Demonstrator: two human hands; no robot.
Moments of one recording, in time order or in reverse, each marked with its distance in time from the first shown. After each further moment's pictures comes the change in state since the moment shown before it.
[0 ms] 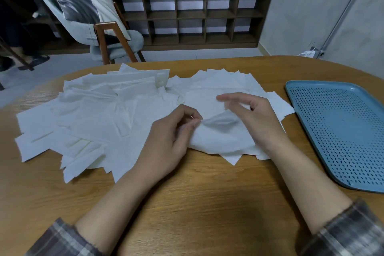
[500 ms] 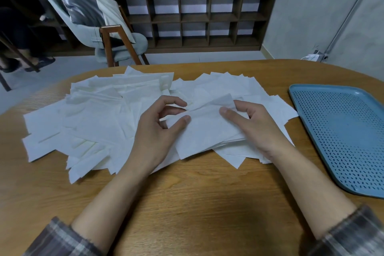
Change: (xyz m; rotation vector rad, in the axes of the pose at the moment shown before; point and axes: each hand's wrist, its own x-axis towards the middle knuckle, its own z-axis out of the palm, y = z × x) left_hand 0.012 -0.007 -0.017 -0.165 0.181 -0.174; right_hand -0.010 -0.009 0.004 0.129 -0.150 0.070
